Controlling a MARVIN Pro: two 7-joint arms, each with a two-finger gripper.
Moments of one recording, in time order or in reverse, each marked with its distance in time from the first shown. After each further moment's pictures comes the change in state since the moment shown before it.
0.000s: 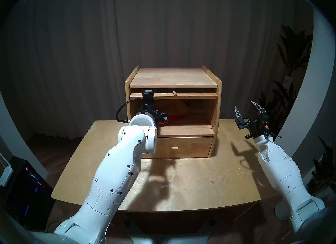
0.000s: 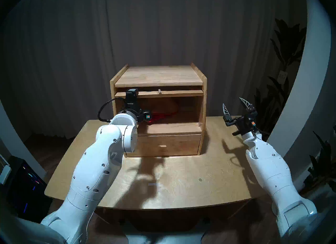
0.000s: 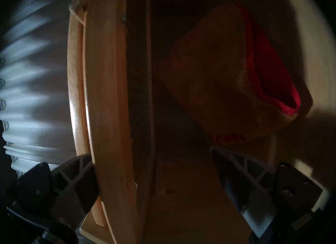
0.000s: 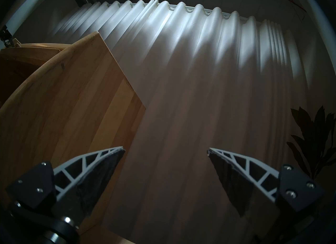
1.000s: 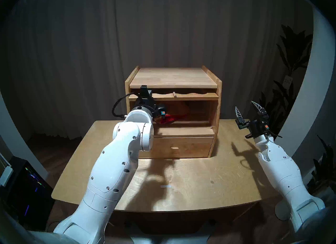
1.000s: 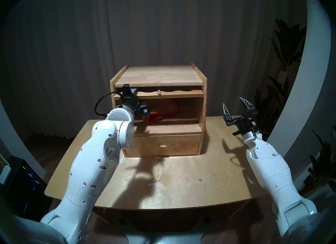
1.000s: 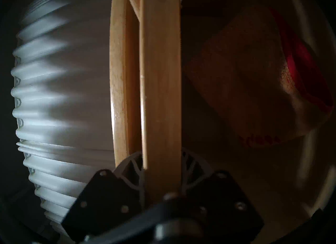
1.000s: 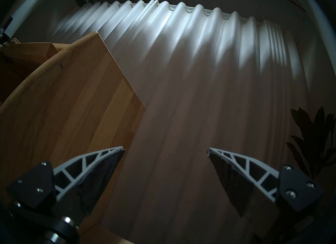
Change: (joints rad) left arm 0.025 0.015 -0.032 -0.071 -0.028 -0.042 0.062; right arm 0.001 0.002 0.000 0.001 0.000 -0.002 -0.001
